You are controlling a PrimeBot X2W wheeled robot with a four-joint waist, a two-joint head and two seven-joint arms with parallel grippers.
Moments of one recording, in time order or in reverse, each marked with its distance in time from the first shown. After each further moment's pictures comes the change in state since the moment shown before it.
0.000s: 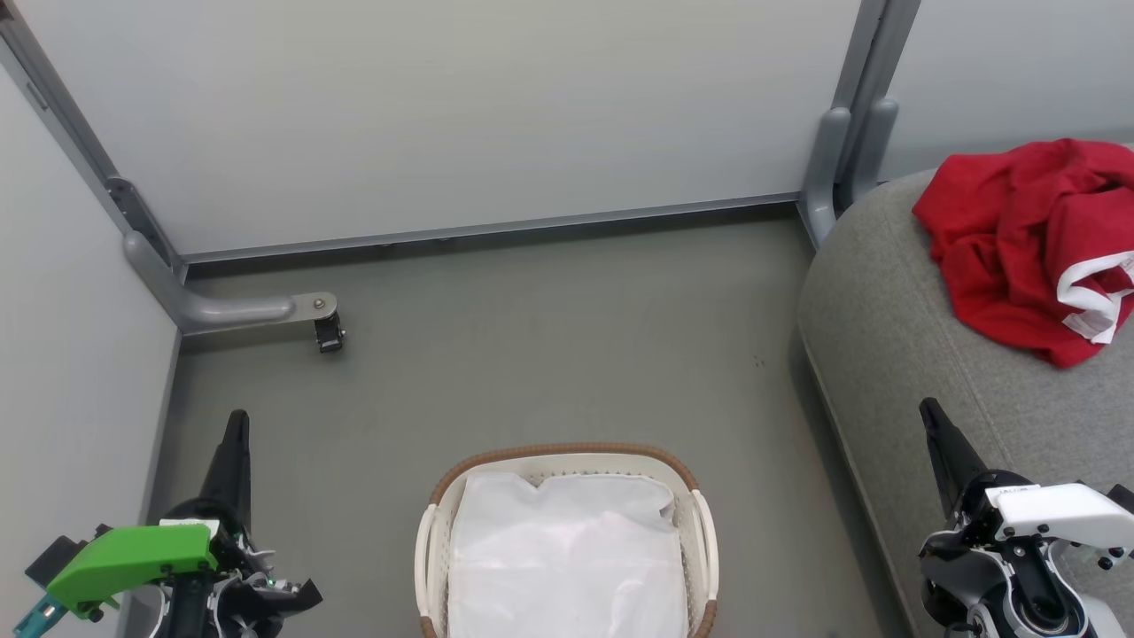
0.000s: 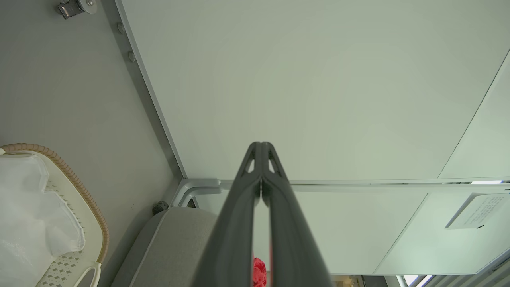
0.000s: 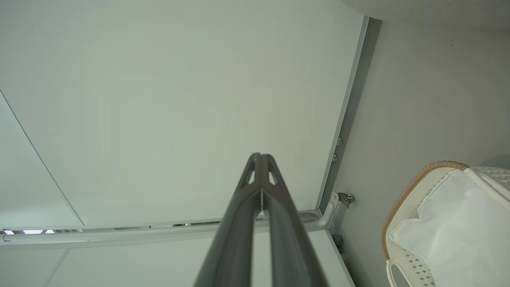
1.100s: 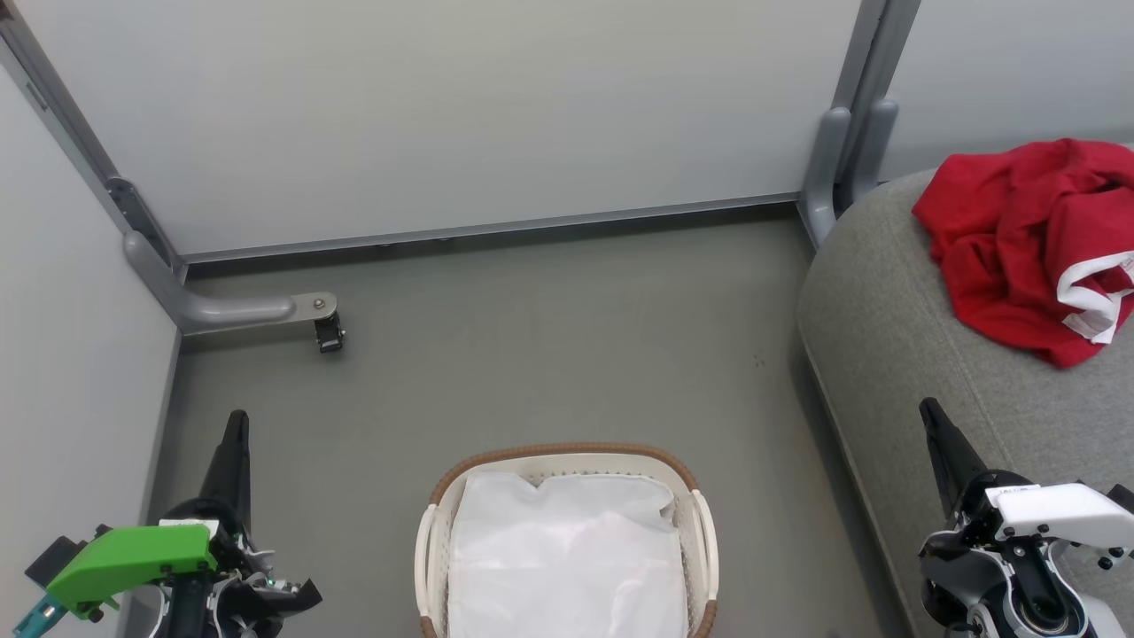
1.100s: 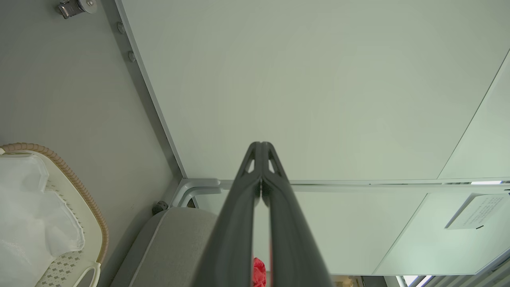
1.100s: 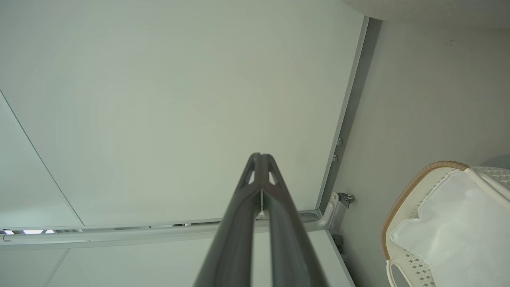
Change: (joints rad) left arm 0.000 -0.002 0.003 0.000 0.000 0.000 0.002; right arm 0.000 0.000 0.000 0.000 0.000 0.000 0.000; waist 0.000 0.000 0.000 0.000
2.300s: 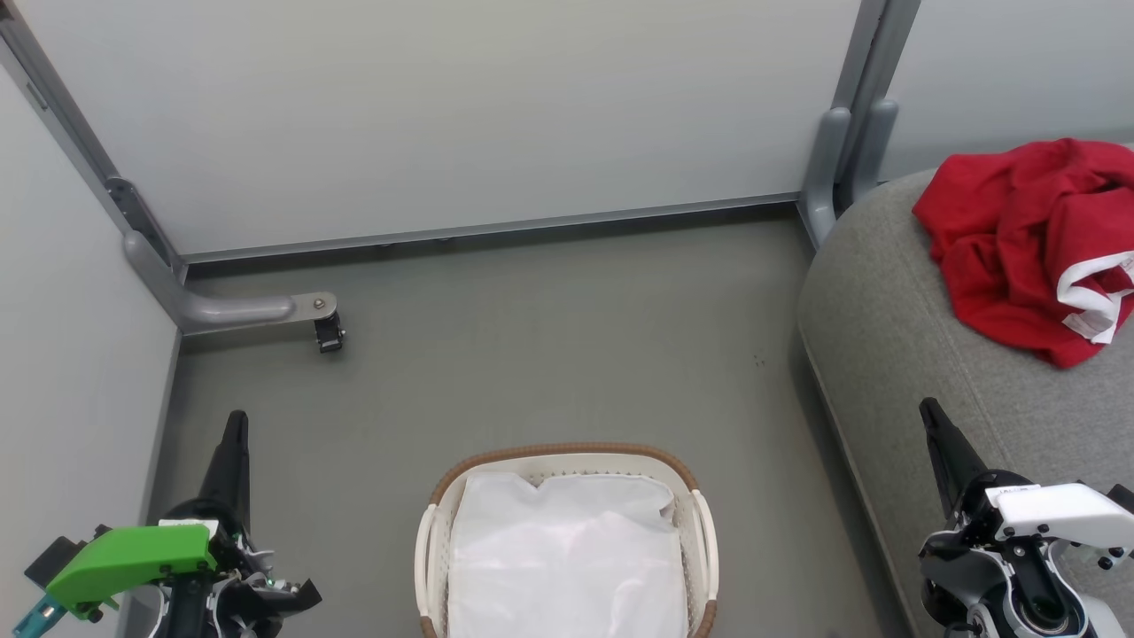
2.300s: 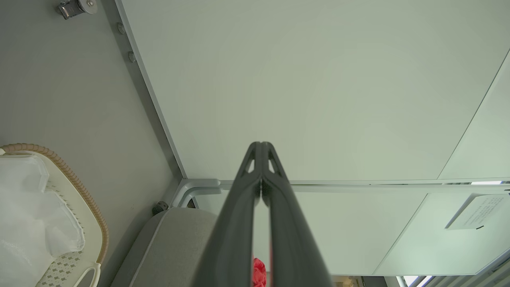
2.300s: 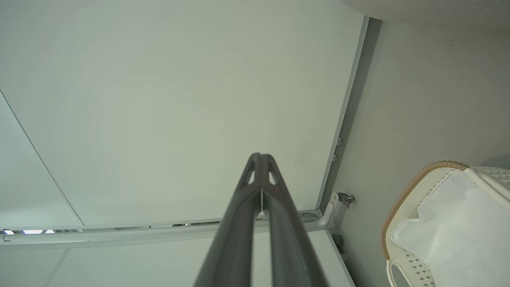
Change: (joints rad) left arm 0.000 -0.001 0.002 0.000 0.002 0.000 0.000; right arm 0.000 0.000 0.000 0.000 0.000 0.000 0.000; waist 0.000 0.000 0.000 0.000
